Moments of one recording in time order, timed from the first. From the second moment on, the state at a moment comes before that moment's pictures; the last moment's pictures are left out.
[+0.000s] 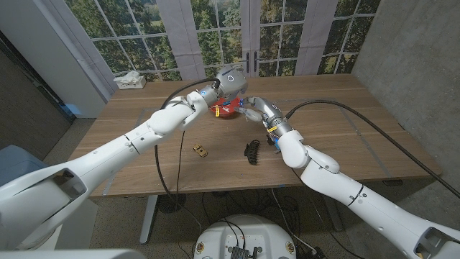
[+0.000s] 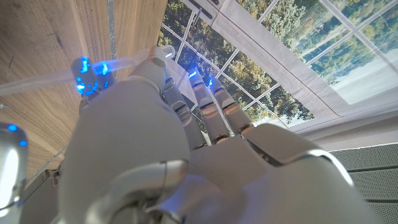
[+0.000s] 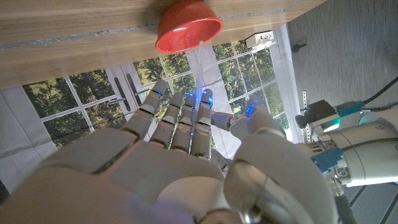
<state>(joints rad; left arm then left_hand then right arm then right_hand) 0.51 0.74 0.80 -1.80 1.32 0.03 0.15 1.25 0.11 0.28 -0.17 0.19 1.04 -0.11 0.31 0.22 1.10 -0.18 0.32 0.30 0.70 -0.07 0.22 0.20 0.40 -0.01 0.22 0.18 -0.89 -0.60 -0.70 -1.96 -0.38 -0.27 -0.28 0.58 0.06 0.45 -0.16 0.19 0.59 0.01 0.24 0.20 0.45 -0.03 0.24 0.32 0.28 -0.04 0.33 0.44 0.32 0.07 0.42 0.18</state>
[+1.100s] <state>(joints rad) 0.48 0.73 0.82 -1.77 1.32 0.03 0.15 1.26 0.11 0.28 -0.17 0.19 1.04 -0.11 0.31 0.23 1.10 -0.17 0.32 0.30 0.70 -0.06 0.22 0.20 0.40 -0.01 0.22 0.18 -0.95 -0.55 -0.65 -1.93 -0.33 -0.27 -0.44 0.58 0.02 0.38 -0.15 0.19 0.56 0.04 0.26 0.25 0.40 -0.02 0.23 0.36 0.35 -0.04 0.38 0.47 0.39 0.11 0.43 0.19</state>
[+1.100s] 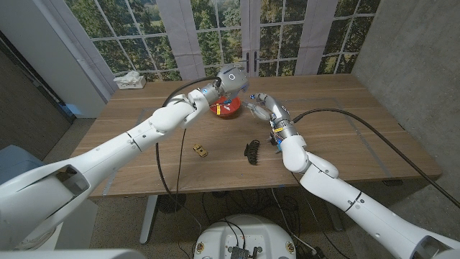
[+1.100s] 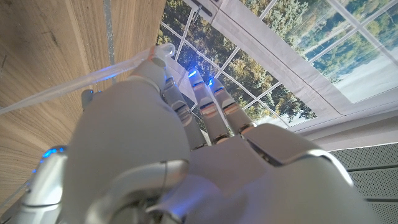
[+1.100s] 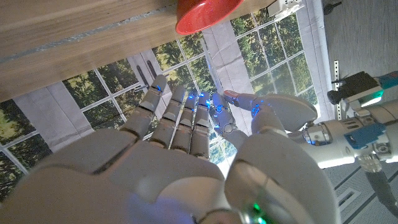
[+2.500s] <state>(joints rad) 0.47 0.73 0.83 -1.76 1.32 0.02 0.16 1.26 0.11 0.28 -0.17 0.19 1.04 -0.11 0.31 0.23 1.10 -0.17 0.32 0.30 0.70 -0.06 0.22 0.20 0.40 -0.01 0.21 0.18 -0.90 -0.52 -0.70 -1.93 -0.30 -0.41 -0.42 0.73 0.06 0.40 -0.18 0.20 0.79 0.04 0.32 0.24 0.53 -0.06 0.28 0.38 0.37 -0.04 0.40 0.48 0.41 0.08 0.42 0.19</state>
